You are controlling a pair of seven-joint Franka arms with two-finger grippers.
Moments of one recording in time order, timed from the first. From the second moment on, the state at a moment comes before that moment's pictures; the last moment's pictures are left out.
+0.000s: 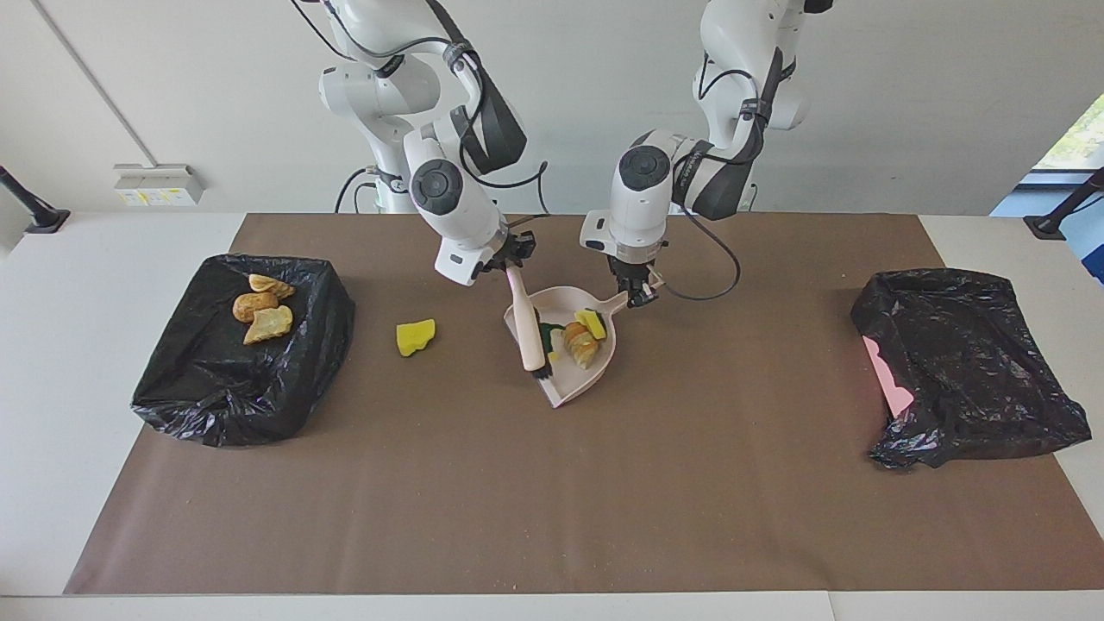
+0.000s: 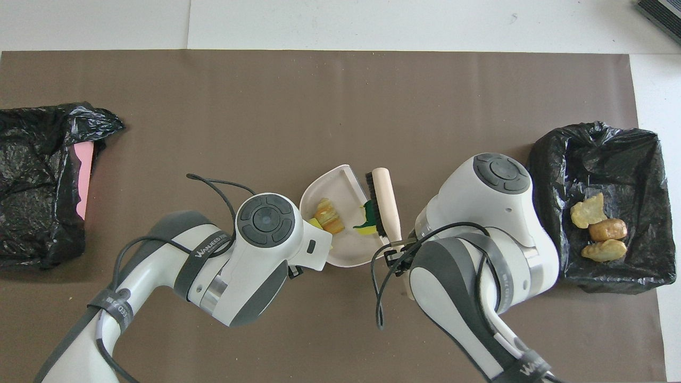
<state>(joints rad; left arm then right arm) -0.59 0.13 -0.06 -2.07 0.01 2.09 0.50 0.05 0.05 0.34 -2.03 0.26 1.78 0.16</state>
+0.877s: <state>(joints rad) -0.59 0.13 -0.06 -2.07 0.01 2.10 0.50 -0.10 -0.05 0.34 -2.19 -0.17 1.75 0.22</state>
